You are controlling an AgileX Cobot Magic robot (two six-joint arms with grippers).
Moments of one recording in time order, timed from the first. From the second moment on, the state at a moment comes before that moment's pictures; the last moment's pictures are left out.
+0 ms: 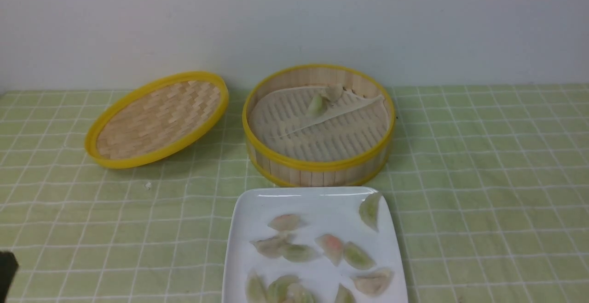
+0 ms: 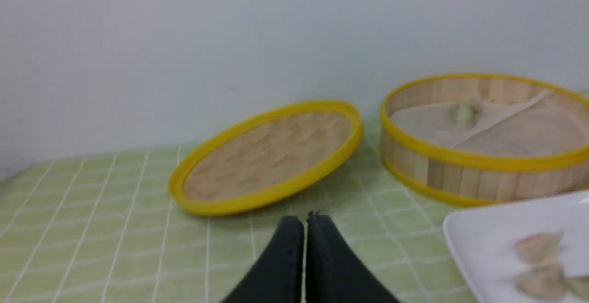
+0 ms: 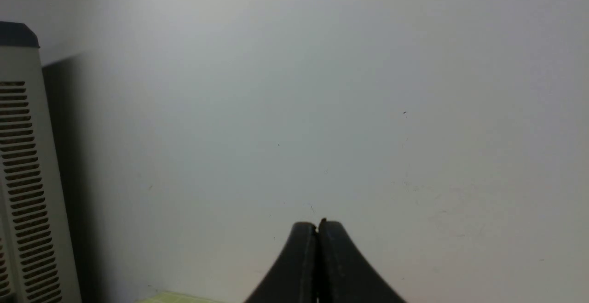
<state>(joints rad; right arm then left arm) 0.51 -0.02 -0.42 0.00 0.30 0.17 -0.12 0.00 -0.08 -0.02 0.30 0.03</state>
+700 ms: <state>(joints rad) 0.51 -0.02 -0.42 0.00 0.30 0.17 -0.10 -0.01 0.03 -0.02 0.38 0.03</state>
